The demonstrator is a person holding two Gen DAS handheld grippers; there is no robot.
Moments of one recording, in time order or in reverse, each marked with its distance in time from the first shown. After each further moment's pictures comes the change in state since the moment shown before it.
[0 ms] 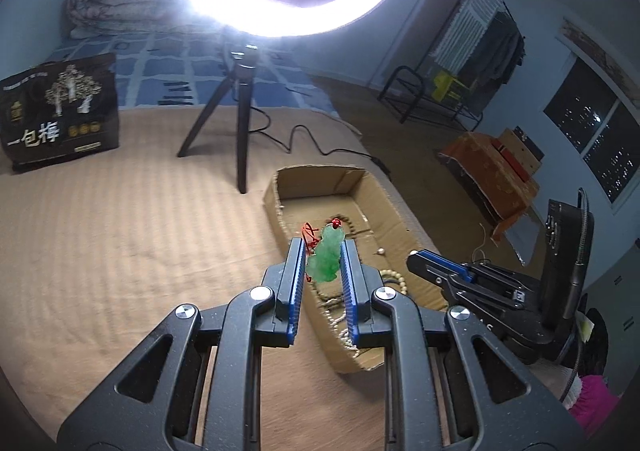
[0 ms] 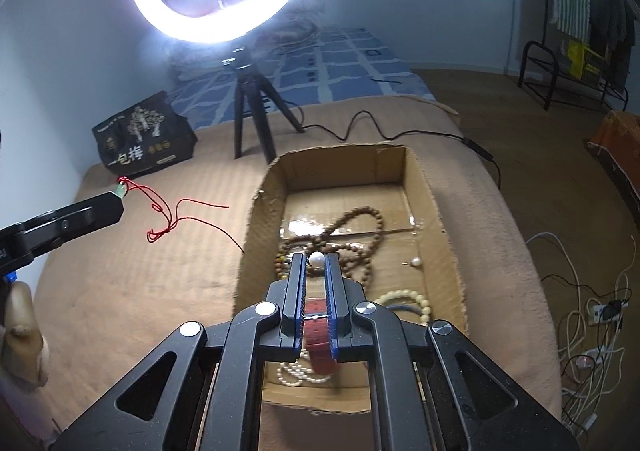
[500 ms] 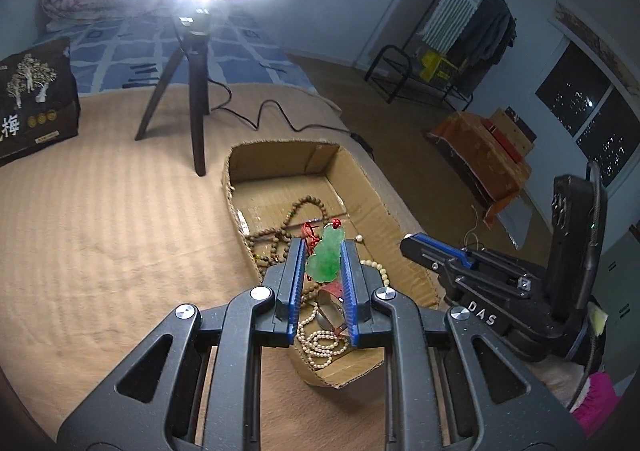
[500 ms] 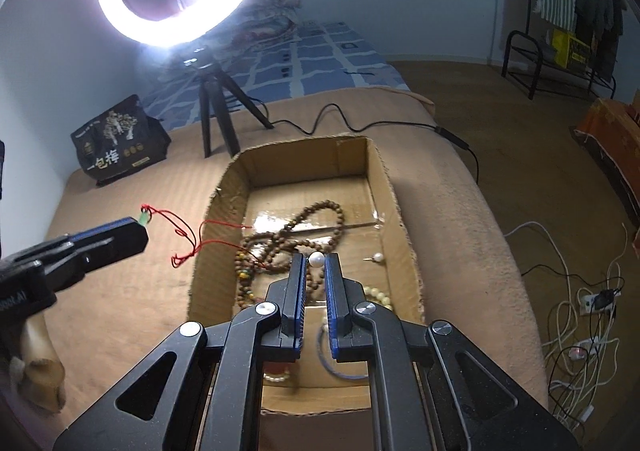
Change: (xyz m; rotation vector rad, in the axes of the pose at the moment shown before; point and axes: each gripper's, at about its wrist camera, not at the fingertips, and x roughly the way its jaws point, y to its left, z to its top) left arm 0.050 -0.031 -0.010 0.026 0.072 -0.031; right arm 0.008 -0.033 -0.001 0.038 0.022 -0.045
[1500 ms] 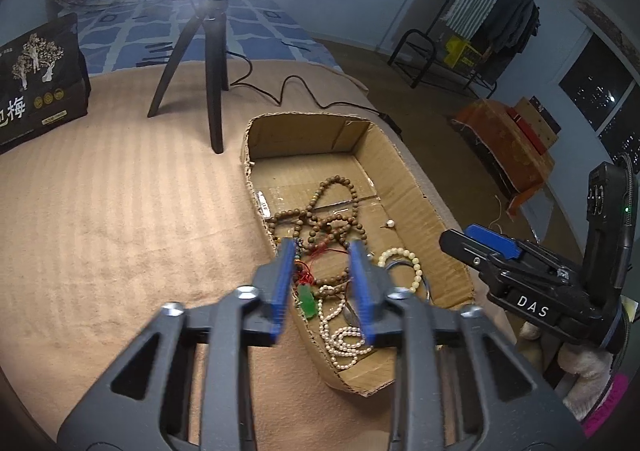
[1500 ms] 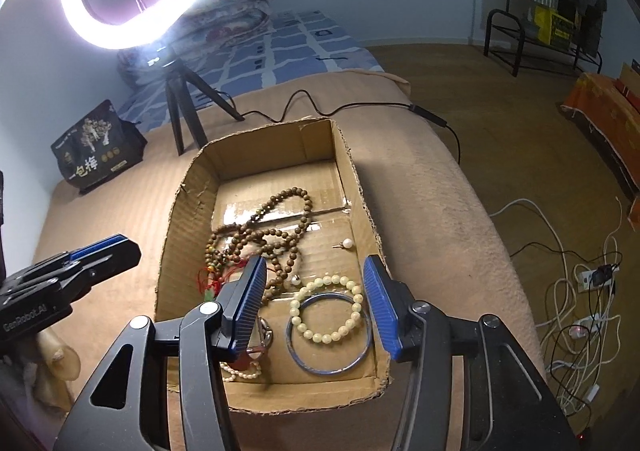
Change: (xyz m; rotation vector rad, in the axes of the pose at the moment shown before) left arm 0.028 0.014 -0.007 -0.024 0.046 0.085; right arm 0.010 -0.023 -0.005 0.066 0.033 -0.030
